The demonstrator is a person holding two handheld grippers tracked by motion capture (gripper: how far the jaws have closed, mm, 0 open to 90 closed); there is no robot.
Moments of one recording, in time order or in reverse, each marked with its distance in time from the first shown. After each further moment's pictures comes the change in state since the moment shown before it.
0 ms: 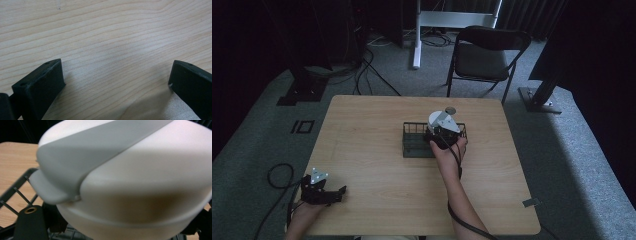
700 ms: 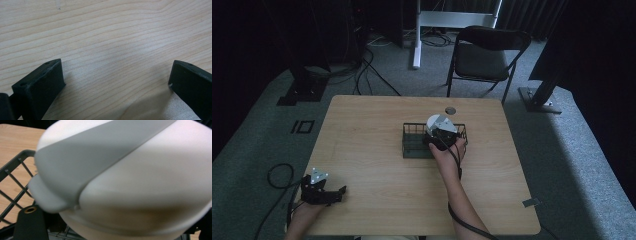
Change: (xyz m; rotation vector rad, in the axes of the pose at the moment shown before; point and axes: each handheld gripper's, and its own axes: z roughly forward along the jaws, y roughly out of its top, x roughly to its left) left arm 0.000 0.000 0.000 0.001 0.000 0.000; right arm 0.001 -0.007 0.005 0.070 0.016 -0.056
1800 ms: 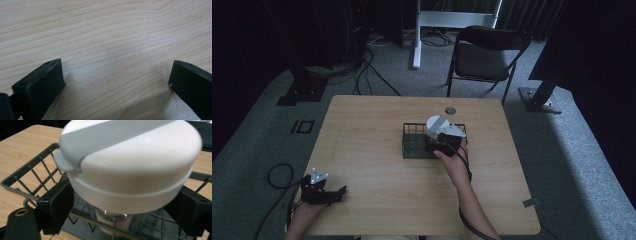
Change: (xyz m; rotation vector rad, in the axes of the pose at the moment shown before) left arm 0.000 0.000 0.000 0.000 0.000 0.000; right arm -0.015 -0.010 -0.019 -0.026 0.167 -0.037
